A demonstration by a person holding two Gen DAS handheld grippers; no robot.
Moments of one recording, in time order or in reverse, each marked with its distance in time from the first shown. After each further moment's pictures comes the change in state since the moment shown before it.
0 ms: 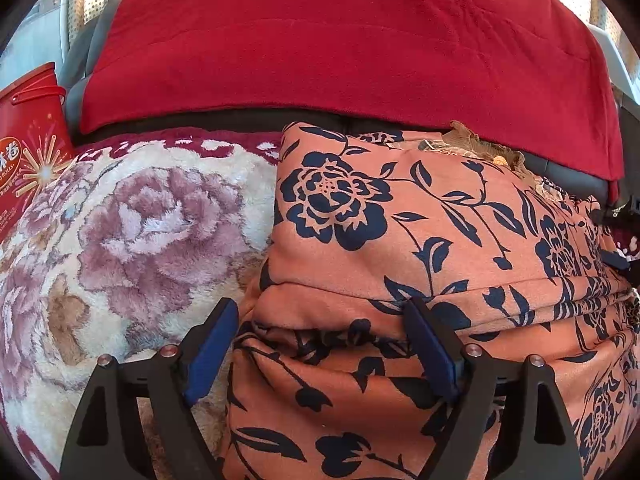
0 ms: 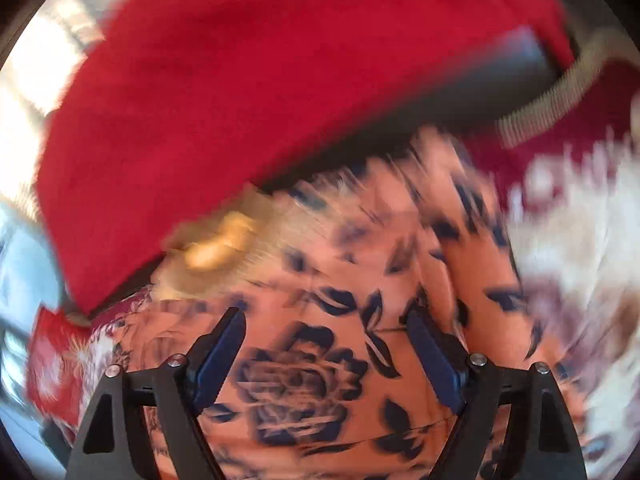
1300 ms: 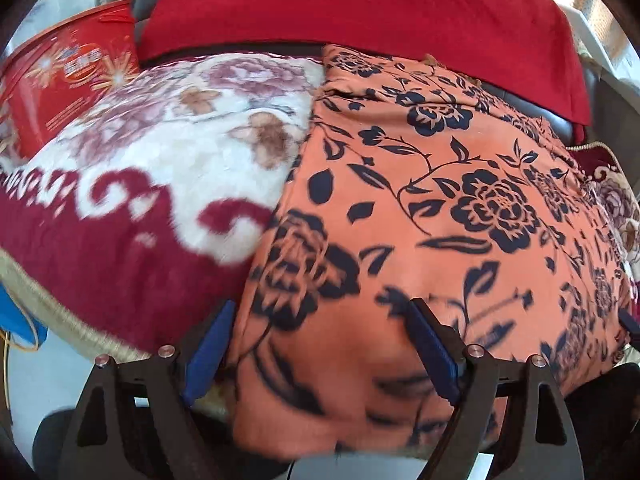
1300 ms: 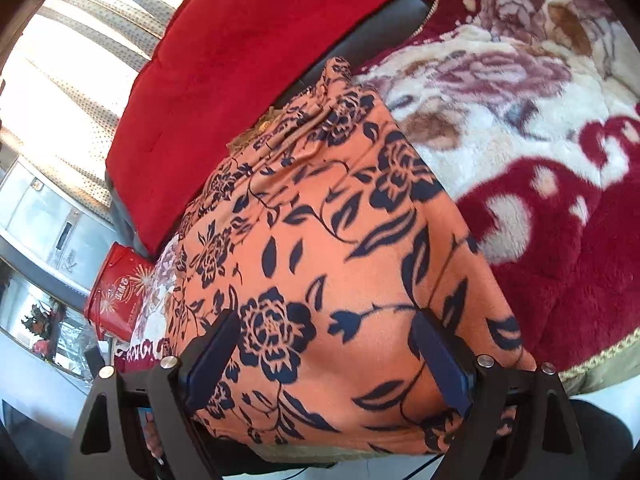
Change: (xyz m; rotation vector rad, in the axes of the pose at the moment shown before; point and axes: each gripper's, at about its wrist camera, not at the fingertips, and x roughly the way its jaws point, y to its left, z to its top) left arm -0.138 0.037 -0.158 -0.038 0.129 -0.007; right arm -0.216 -0.108 -0.228 0.039 0.025 0.192
